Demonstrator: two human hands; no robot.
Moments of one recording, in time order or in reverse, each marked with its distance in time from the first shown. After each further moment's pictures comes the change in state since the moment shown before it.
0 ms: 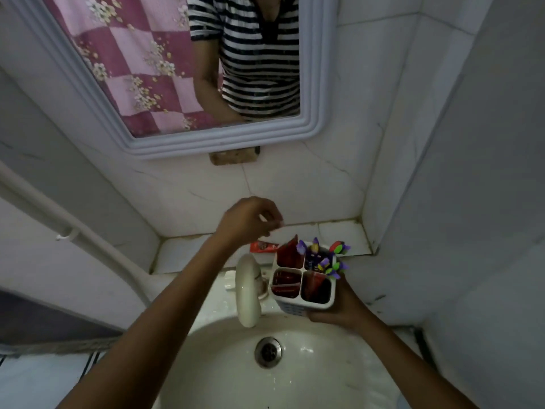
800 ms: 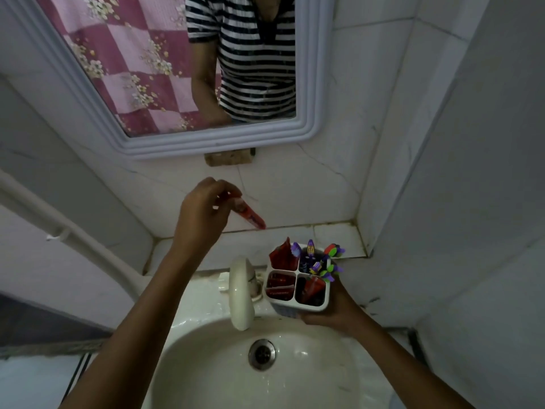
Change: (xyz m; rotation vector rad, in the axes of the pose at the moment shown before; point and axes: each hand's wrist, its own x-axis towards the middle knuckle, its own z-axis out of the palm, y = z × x) left_hand -0.037 -0.009 -0.030 0.002 0.564 0.087; right_hand -0.002 -0.005 0.002 0.065 0.029 -0.038
